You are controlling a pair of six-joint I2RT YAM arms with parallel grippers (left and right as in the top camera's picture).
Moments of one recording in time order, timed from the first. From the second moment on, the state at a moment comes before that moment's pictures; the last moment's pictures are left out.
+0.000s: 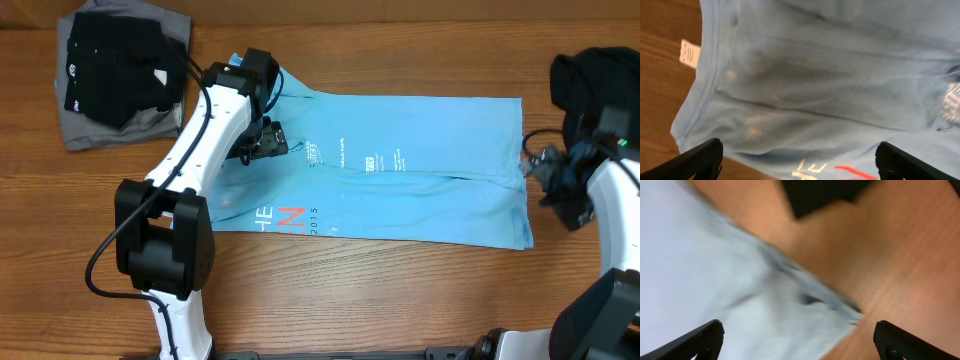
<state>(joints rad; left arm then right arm) -0.27 2.04 1.73 -1.23 -0.16 -0.56 -0.36 1.58 1.24 -1.01 0.05 0.64</state>
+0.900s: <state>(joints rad) -0.27 2.34 2.21 -0.82 0.03 -0.47 -0.17 1.58 1.32 -0.90 -0.24 0.50</state>
